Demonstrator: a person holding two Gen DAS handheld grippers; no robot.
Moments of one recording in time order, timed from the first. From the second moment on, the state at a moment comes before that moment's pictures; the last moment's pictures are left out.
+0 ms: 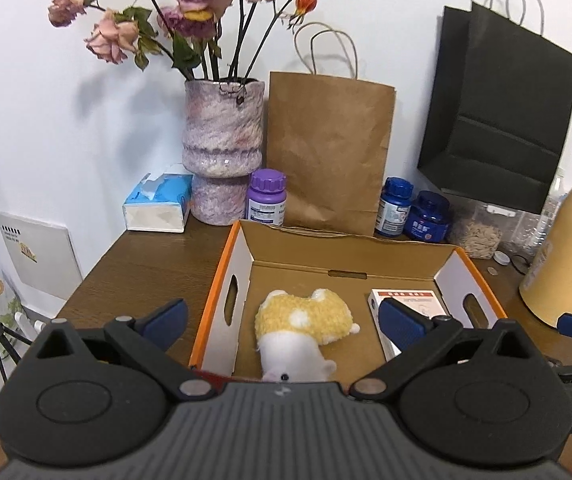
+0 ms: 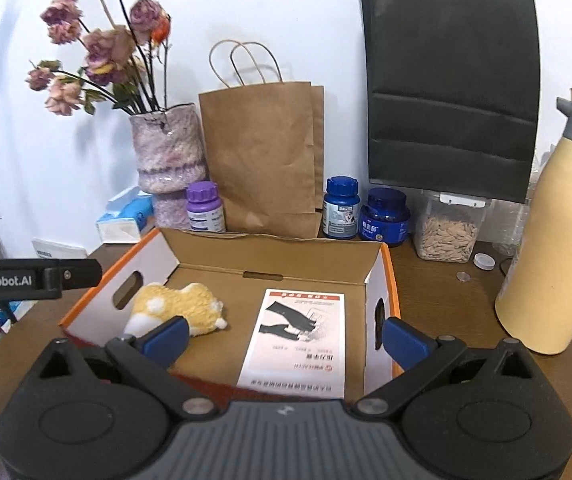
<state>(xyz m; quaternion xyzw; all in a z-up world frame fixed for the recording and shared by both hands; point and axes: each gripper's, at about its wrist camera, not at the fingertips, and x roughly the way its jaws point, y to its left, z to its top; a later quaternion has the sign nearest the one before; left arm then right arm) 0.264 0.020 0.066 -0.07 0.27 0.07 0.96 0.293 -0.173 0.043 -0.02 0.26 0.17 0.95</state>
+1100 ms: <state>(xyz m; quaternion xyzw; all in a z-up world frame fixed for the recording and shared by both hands) 0.108 0.006 0.042 -0.06 0.26 0.03 0.96 0.125 -0.243 0.011 -0.06 0.24 0.17 0.95</state>
